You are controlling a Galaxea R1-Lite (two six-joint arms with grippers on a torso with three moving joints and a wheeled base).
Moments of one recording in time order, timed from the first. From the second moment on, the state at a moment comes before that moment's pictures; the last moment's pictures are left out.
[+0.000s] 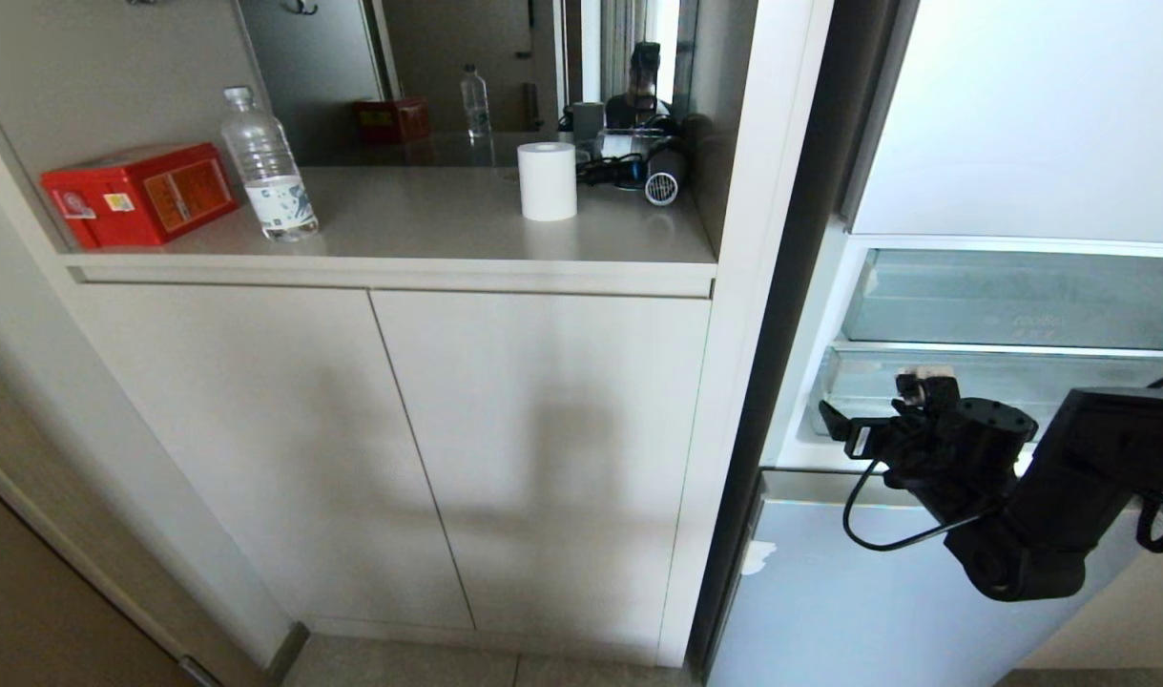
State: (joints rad) left arm 0.01 0.00 0.00 0.01 0.00 0.02; right arm 0.01 2.36 -0.81 -1.52 -0.01 0.00
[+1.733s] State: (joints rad) left arm 0.01 0.00 0.00 0.01 0.00 0.02; right arm 0.02 2.42 -0.94 -1.52 -0.01 0.04
